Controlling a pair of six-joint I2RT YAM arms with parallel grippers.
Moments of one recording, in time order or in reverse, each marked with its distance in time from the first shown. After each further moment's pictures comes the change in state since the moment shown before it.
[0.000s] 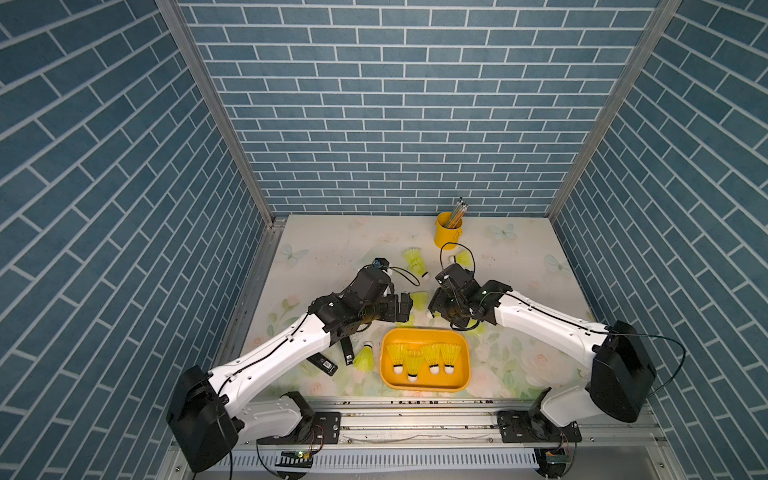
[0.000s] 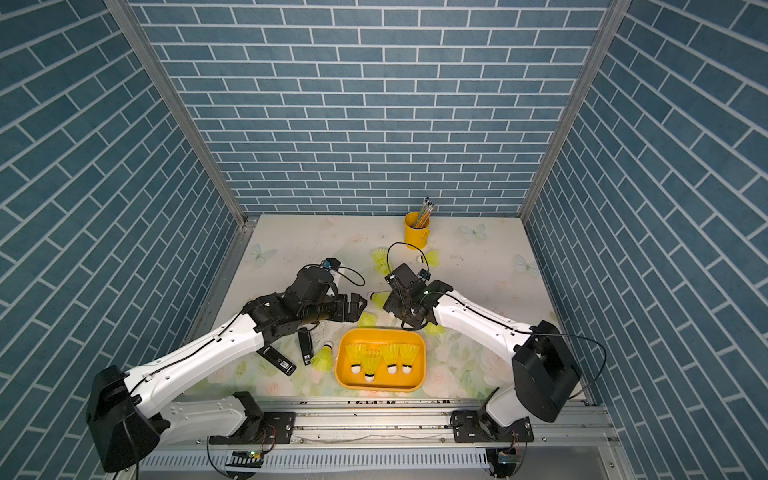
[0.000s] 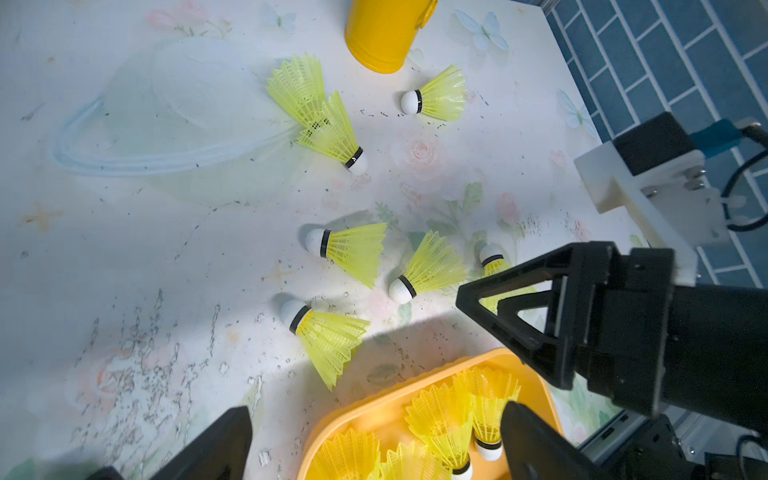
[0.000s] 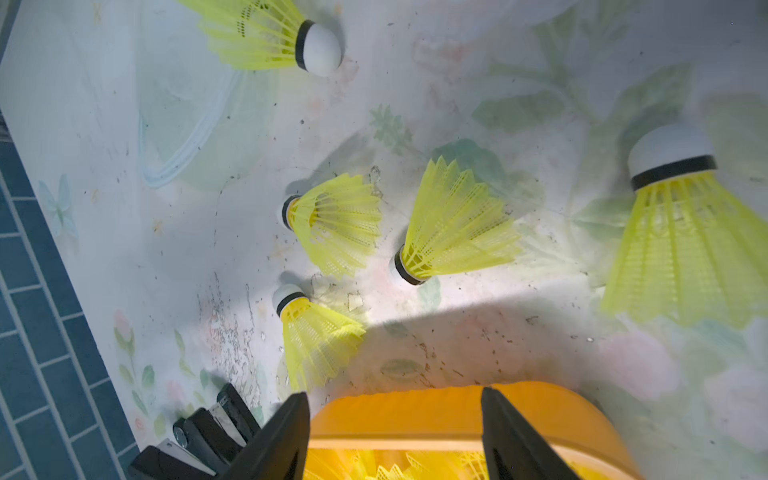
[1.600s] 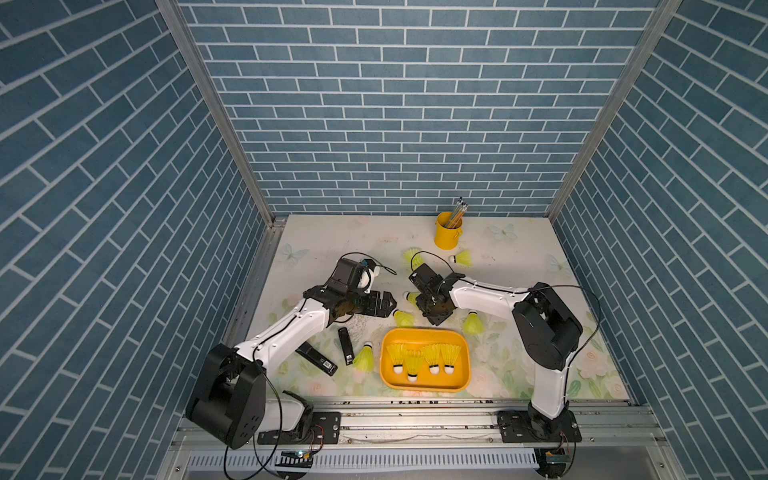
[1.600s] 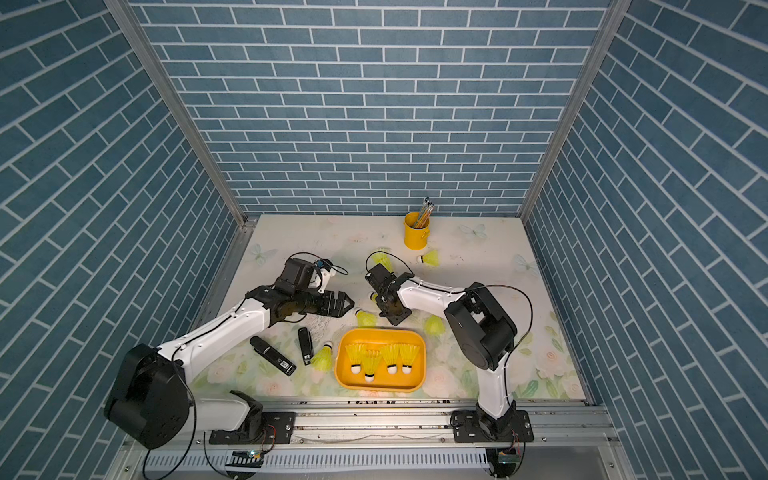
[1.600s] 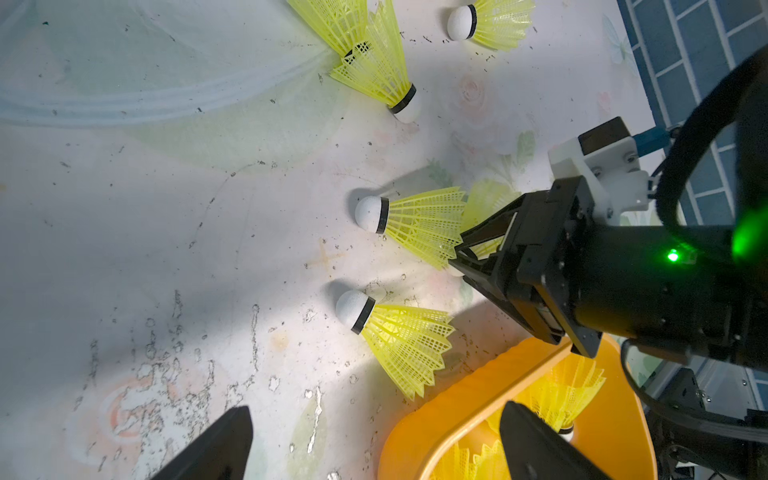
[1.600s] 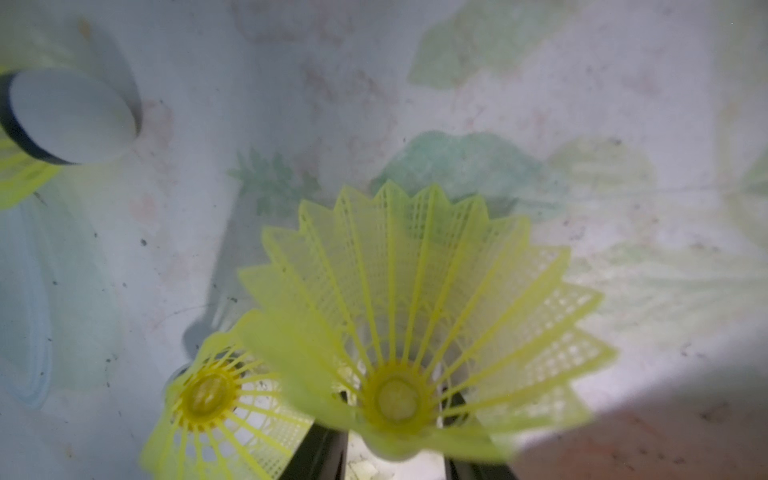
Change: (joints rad) left arm 0.288 0.121 -0.101 0.087 0.323 0.213; right arm -0.013 0.415 0.186 0.031 0.042 0.399
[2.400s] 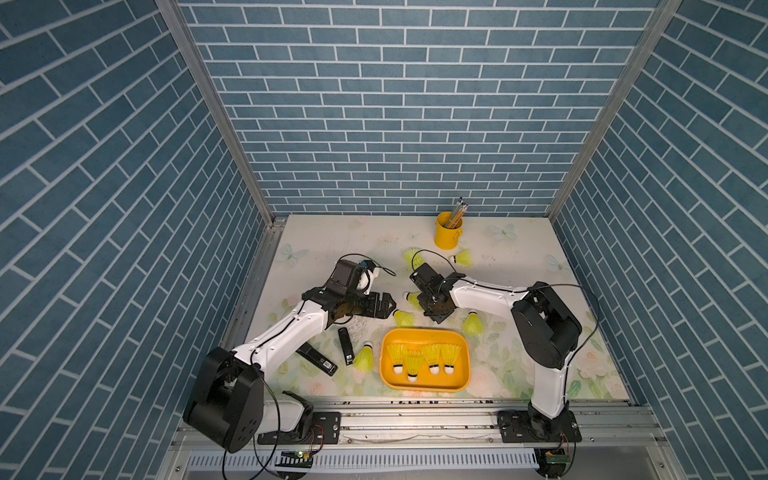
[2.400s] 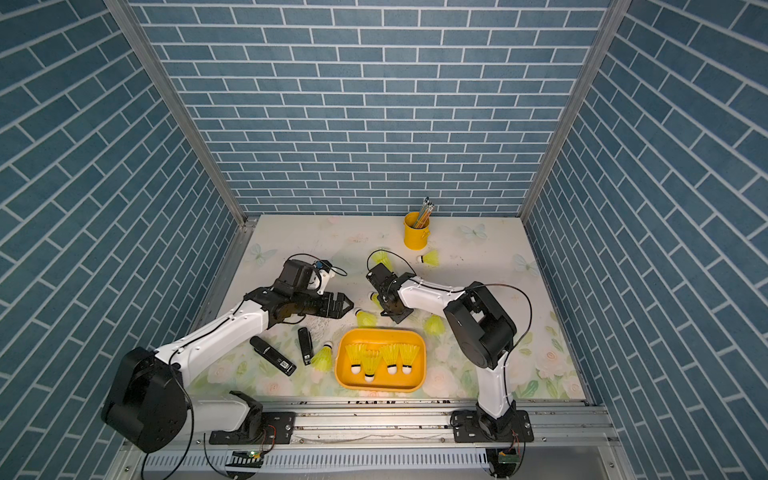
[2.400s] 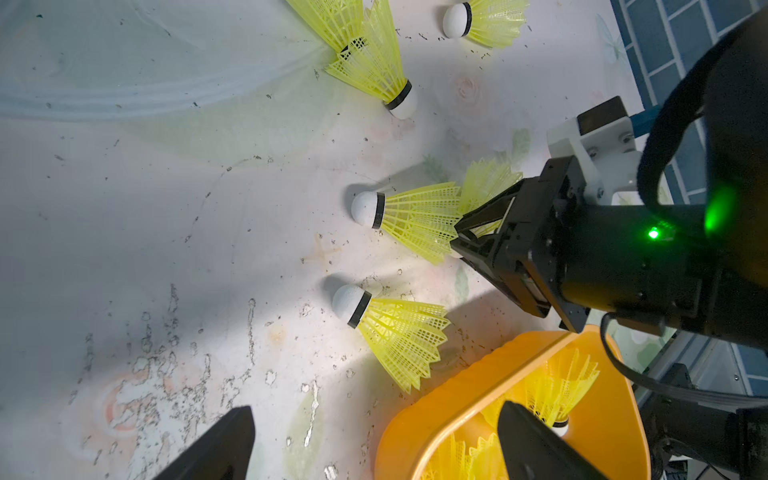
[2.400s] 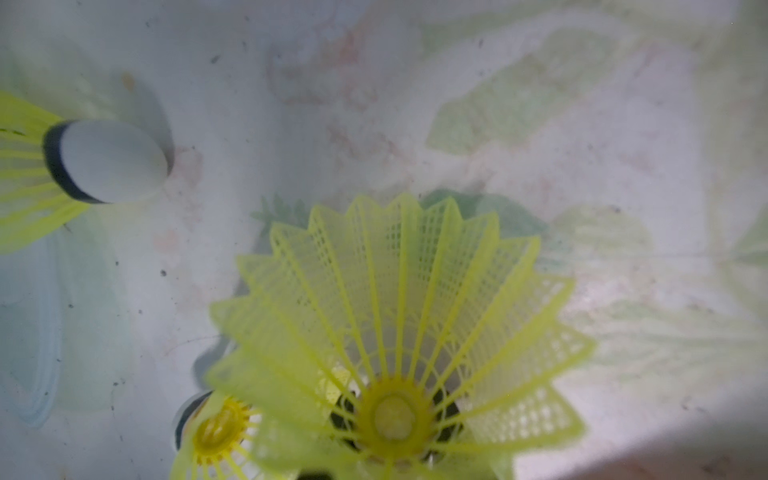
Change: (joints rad) left arm 0.000 -0.019 -0.015 -0.001 0.009 -0.002; right arm -0.010 0.000 -0.004 0.024 0.061 -0.049
